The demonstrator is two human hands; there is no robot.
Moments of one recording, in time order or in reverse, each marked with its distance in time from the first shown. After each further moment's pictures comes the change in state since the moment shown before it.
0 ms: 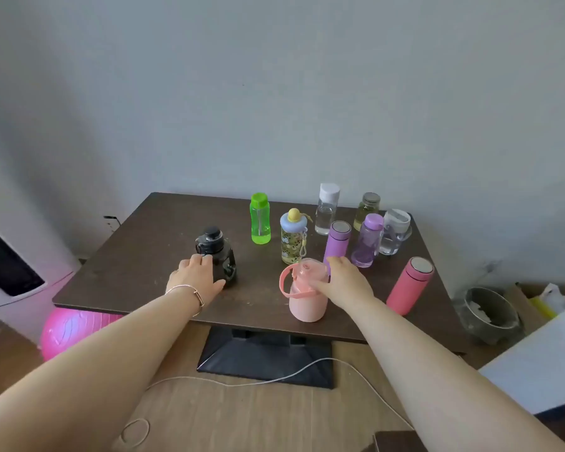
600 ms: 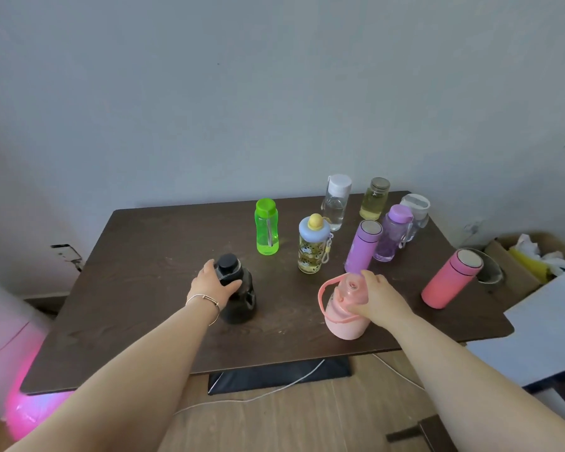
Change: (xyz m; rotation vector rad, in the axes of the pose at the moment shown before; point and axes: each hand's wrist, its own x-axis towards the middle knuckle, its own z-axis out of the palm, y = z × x) left_hand 0.167 -0.065 0.045 -0.592 -0.176 -0.057; right_hand 0.068 -0.011 0.067 0.049 -0.108 0.385
